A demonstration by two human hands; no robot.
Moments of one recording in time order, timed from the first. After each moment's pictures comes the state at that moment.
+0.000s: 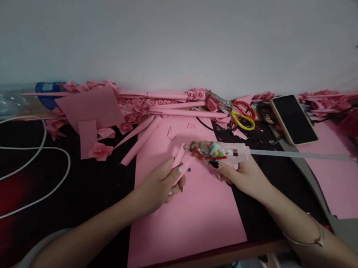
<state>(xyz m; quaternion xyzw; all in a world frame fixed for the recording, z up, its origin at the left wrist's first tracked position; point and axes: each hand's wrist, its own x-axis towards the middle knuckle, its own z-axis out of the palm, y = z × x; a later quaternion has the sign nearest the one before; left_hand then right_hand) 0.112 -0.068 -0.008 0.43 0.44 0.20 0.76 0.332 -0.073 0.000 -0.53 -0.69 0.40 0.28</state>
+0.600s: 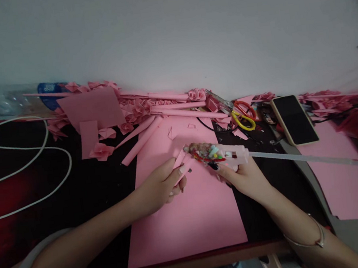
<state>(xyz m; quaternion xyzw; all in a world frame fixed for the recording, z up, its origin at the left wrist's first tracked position) 0.112 -0.068 -0.007 0.44 0.45 0.19 0.75 0.331 -0.072 0.003 -0.54 -0.69 0.38 0.28</state>
